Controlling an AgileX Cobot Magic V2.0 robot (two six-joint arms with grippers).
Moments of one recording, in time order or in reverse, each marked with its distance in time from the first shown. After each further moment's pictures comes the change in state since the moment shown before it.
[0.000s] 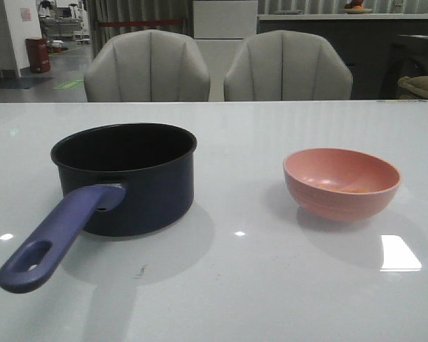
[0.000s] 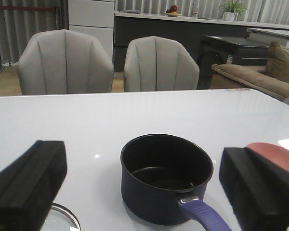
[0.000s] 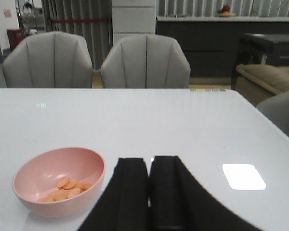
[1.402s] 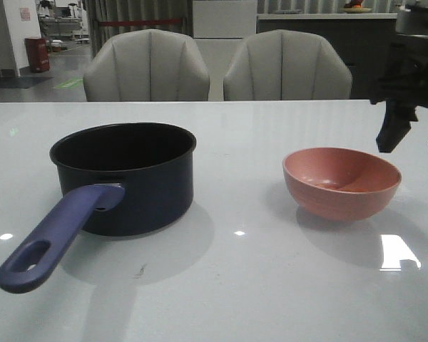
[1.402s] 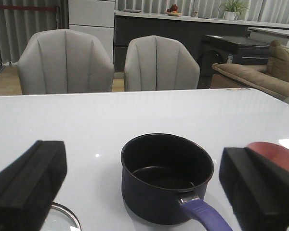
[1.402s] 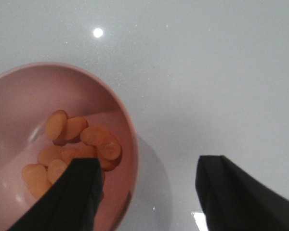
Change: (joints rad) left arm 0.000 0.000 0.000 0.002 0.002 0.000; right arm 0.110 1.508 -0.889 0.147 0.315 0.002
